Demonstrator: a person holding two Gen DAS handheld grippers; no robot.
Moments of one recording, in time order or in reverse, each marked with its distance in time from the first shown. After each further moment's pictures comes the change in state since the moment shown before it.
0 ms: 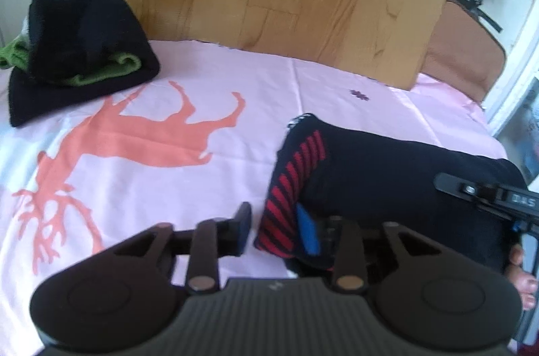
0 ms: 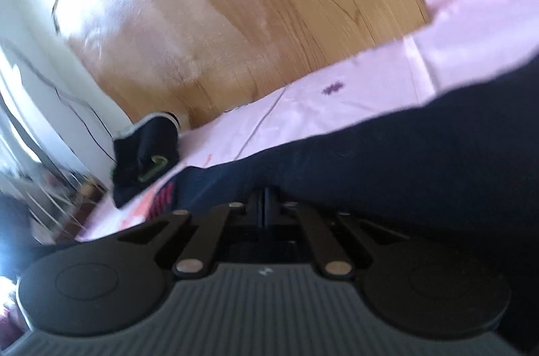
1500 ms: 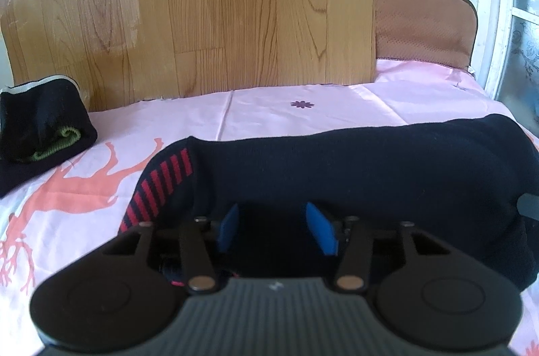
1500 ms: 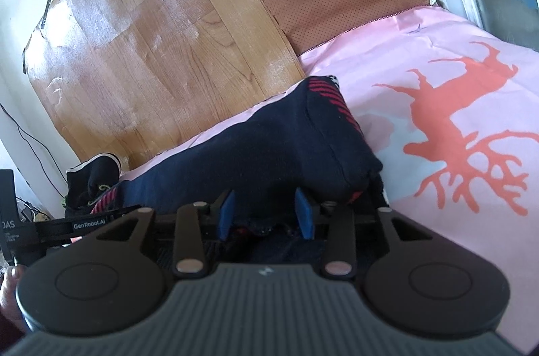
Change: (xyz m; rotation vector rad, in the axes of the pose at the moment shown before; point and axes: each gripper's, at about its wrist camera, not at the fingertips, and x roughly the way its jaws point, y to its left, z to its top) left arm 0.027 -0.118 -0.032 0.258 -0.168 0.119; right arm -0.131 -0.034 -0.062 -0.021 -0.256 -0.241
